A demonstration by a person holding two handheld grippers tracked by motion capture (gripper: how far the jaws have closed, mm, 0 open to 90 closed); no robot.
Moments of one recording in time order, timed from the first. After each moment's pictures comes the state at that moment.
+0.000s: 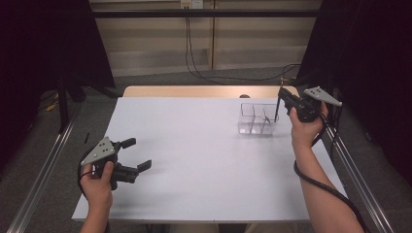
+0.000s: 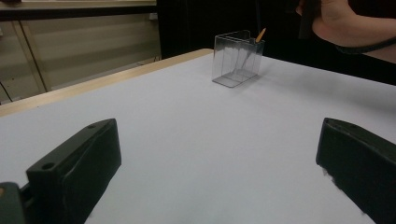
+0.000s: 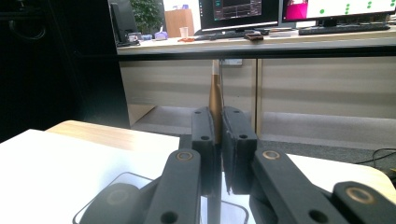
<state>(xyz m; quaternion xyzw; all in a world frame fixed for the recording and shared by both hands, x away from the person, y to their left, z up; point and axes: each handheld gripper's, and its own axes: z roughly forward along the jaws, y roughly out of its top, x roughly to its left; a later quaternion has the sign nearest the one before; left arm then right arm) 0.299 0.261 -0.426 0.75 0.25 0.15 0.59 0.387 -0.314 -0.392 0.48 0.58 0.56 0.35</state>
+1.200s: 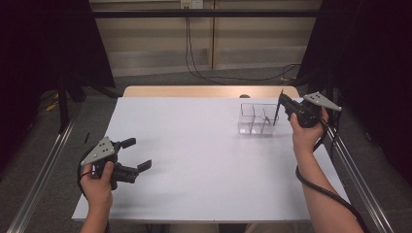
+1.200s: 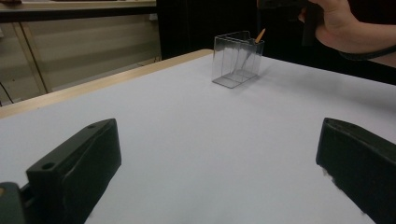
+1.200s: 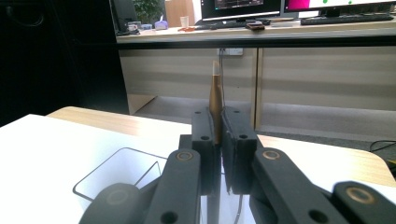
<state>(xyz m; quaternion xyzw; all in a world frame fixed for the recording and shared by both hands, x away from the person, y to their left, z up) 0.298 0.261 -0.425 0.75 0.24 0.15 0.59 0.379 -0.317 -0.404 0.48 0.60 0.54 0.34</state>
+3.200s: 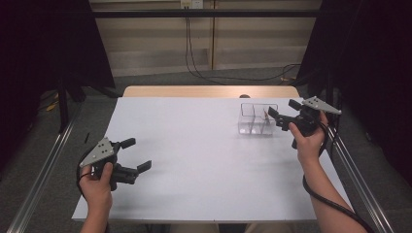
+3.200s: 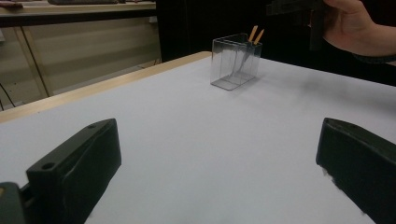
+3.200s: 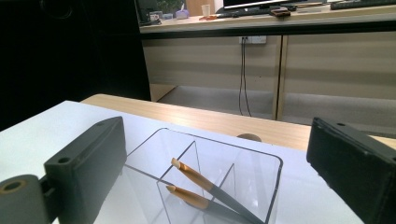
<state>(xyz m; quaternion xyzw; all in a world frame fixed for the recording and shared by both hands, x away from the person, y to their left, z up) 0.294 0.260 -0.421 0.75 0.24 0.15 0.59 0.360 -0.307 -0.403 0.47 0.62 0.55 0.30</state>
